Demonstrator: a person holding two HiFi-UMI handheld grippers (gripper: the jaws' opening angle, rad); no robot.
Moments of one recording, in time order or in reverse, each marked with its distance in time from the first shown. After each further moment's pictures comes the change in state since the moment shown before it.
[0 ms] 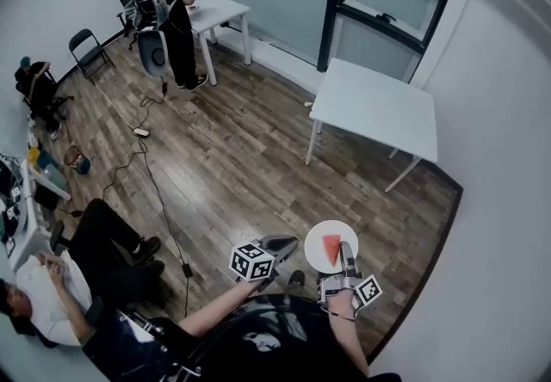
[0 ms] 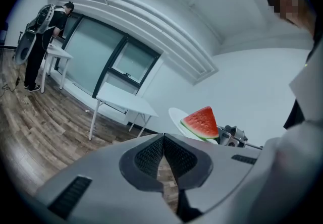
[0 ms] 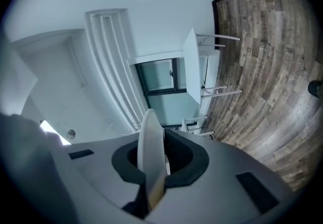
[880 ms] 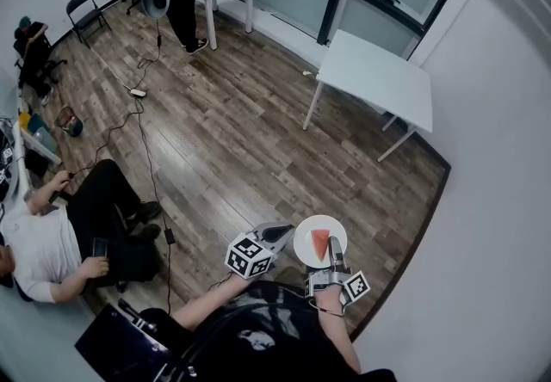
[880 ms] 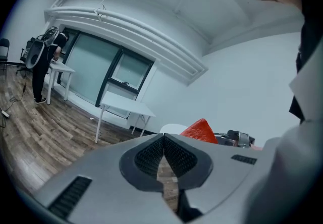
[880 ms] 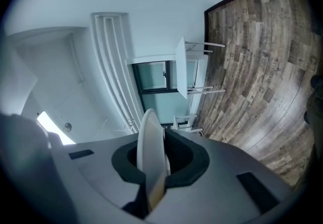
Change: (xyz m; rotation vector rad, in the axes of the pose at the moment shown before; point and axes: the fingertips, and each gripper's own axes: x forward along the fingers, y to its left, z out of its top) left arm -0.128 -0.078 -0.075 0.106 -0.069 0.042; right arm -0.147 -0.012 -0.117 -0.001 -0.012 -0.093
